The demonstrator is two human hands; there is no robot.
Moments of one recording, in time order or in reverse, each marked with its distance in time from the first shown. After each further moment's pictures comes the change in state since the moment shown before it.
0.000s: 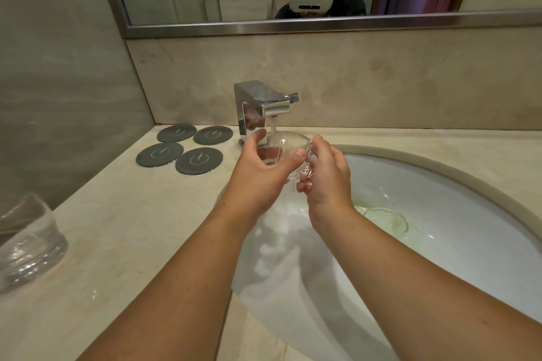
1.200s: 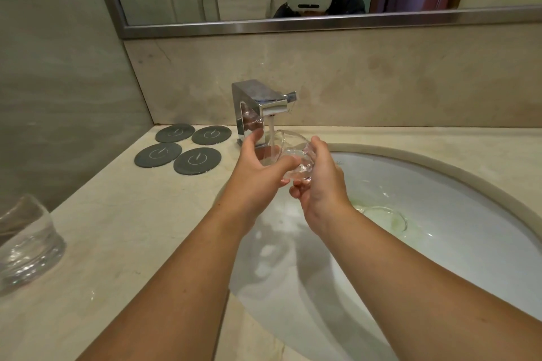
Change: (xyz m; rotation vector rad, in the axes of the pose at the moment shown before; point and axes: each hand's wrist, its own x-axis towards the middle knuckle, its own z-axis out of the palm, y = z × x) left_hand 0.003 -0.002 0.002 -0.111 -0.039 -0.037; right_hand 0.004 0.004 -0.001 0.065 -0.071 0.166
